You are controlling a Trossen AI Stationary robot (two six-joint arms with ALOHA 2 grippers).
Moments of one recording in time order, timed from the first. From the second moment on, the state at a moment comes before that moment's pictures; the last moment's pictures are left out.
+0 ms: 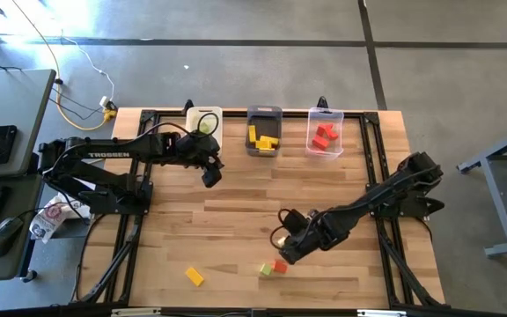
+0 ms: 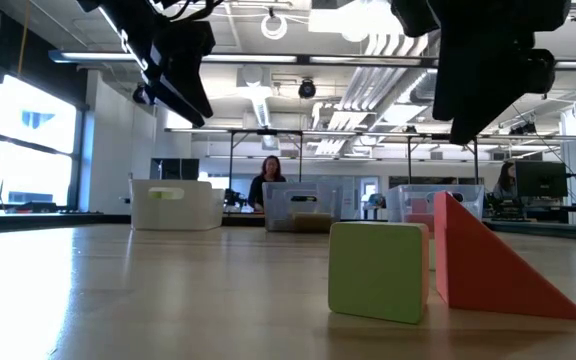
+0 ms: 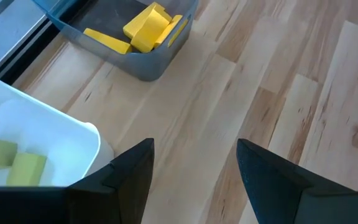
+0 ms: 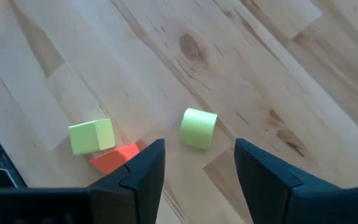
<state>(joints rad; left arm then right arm) 0.31 1.22 0.92 -0.58 -0.17 -0.24 0.51 1.72 1.26 -0.74 0.25 1.19</state>
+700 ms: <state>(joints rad) 0.31 1.22 0.92 -0.60 -0.16 -0.28 0.52 1.88 1.26 -0.67 0.25 1.20</state>
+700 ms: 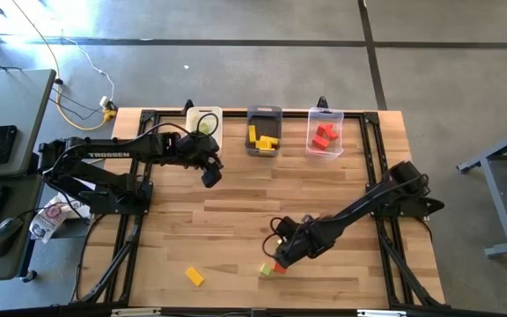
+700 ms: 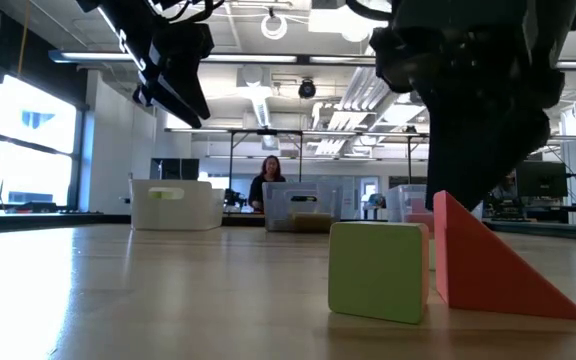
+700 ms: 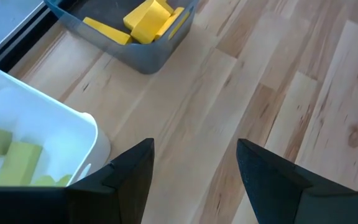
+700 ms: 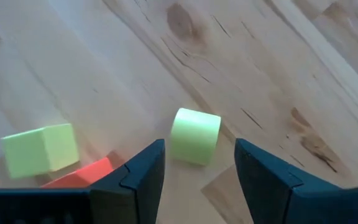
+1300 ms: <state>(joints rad) 0.31 1.22 0.92 -0.60 -0.16 -0.28 0.52 1.95 1.26 -0.62 0.25 1.20</state>
